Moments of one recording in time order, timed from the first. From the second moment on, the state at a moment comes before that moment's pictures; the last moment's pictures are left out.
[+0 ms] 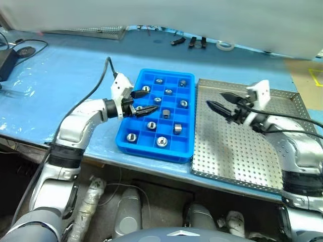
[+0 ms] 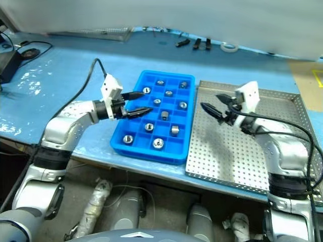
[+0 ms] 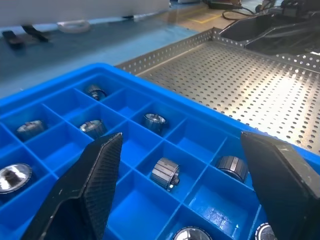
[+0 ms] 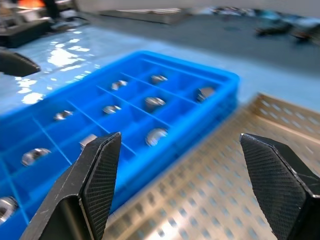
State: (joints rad) left arm -0.65 0.44 -0.12 0.16 -0.39 0.43 -0.96; right arm -0.24 -0.59 -0.31 -0.20 0.50 0.65 0.67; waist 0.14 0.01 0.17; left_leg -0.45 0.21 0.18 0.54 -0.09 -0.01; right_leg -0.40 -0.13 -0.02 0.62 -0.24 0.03
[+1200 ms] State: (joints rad) left arm -0.66 0.39 -0.11 0.21 -0.37 0.44 -1.01; right arm -0.10 -0.50 -0.34 -0.43 0.60 0.68 0.48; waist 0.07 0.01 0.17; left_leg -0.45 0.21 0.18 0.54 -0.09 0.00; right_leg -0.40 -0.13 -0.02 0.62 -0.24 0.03
